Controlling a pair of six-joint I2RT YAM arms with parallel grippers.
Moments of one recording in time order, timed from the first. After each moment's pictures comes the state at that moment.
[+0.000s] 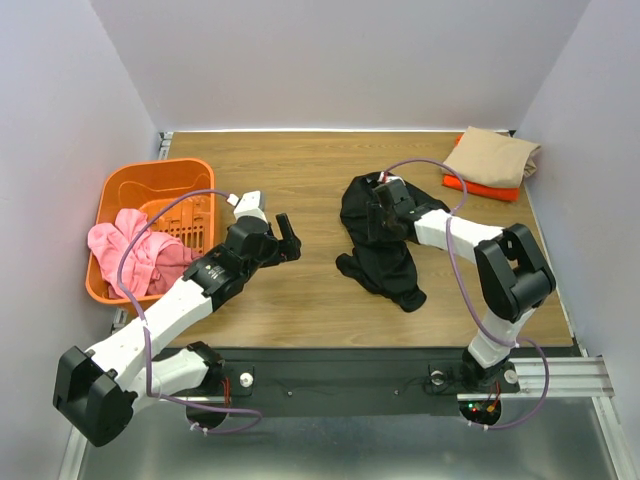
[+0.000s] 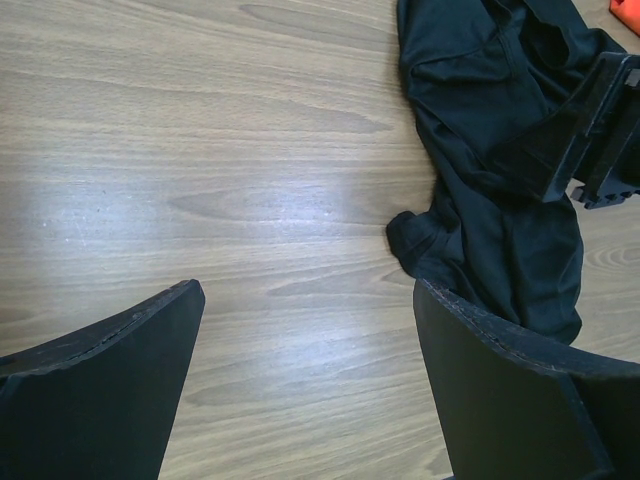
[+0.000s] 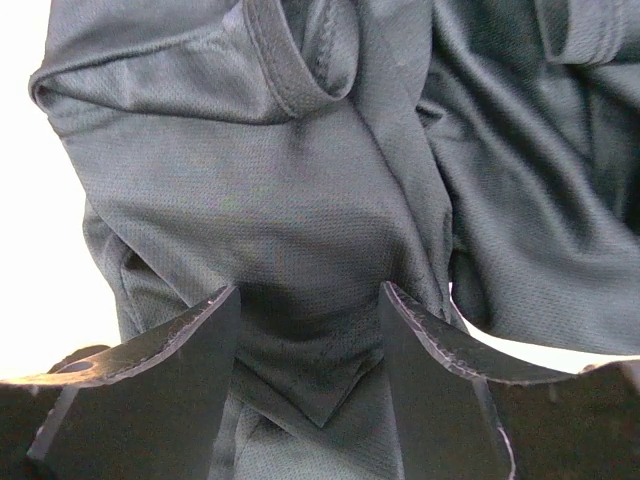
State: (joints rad) left arm -0.64 0.98 0.73 -0.31 -0.25 -0.64; right arm 0.50 1.75 1.10 -0.26 0.21 0.36
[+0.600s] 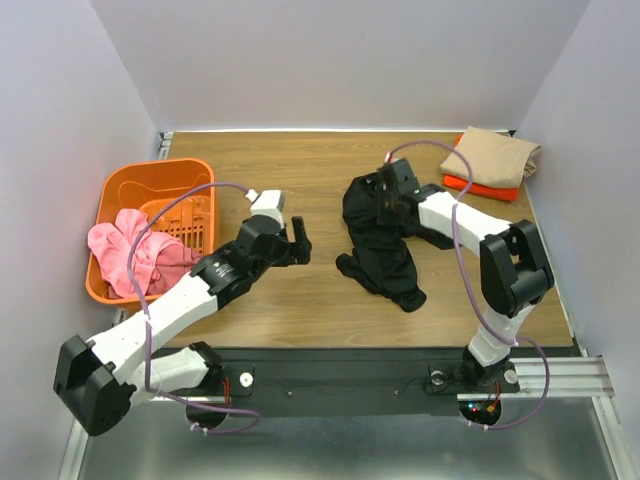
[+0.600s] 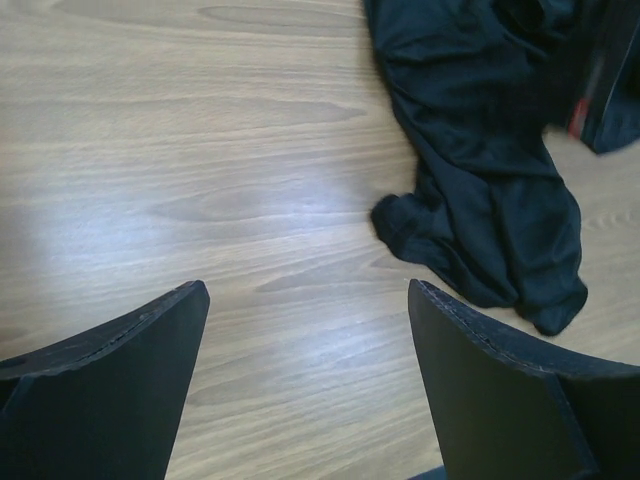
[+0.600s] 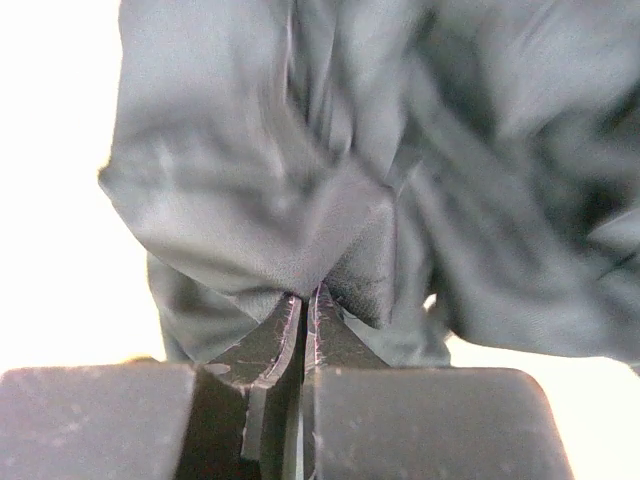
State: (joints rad) left arm -0.71 1.00 0.76 -0.31 -0.26 -0.57; right arm 0.47 1.79 1.23 -0.40 0.19 0.38
